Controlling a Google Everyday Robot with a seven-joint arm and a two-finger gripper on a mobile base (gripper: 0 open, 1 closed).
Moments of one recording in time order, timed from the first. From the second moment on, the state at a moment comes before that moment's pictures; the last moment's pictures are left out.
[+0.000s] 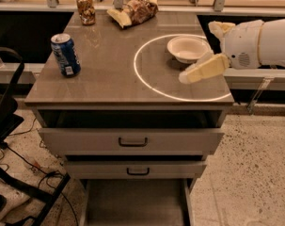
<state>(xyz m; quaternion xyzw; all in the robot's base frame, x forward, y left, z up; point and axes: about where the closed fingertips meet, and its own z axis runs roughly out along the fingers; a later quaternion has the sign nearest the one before) 0.571 -0.142 0.962 -0.47 0.70 0.17 0.51</state>
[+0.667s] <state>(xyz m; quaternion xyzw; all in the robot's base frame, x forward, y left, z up) 0.590 -0.087 1.001 -0.41 0.63 0.27 0.61</state>
